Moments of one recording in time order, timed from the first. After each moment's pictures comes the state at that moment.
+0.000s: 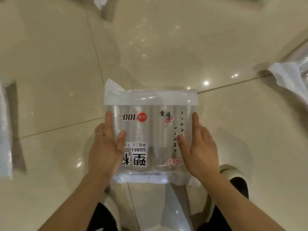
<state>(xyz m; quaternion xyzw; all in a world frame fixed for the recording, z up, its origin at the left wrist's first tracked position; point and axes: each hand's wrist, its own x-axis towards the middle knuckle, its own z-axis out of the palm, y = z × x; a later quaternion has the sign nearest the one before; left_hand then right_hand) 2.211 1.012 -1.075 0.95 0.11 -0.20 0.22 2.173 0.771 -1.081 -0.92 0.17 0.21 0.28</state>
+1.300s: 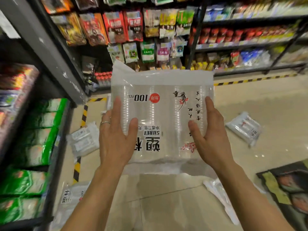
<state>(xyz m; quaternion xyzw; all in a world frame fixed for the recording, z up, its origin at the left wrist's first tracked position) 2.394 1.004 -0.351 0.91 0.04 0.19 0.37 2.377 0.766 -0.342 -0.91 0.02 -0.14 0.38</state>
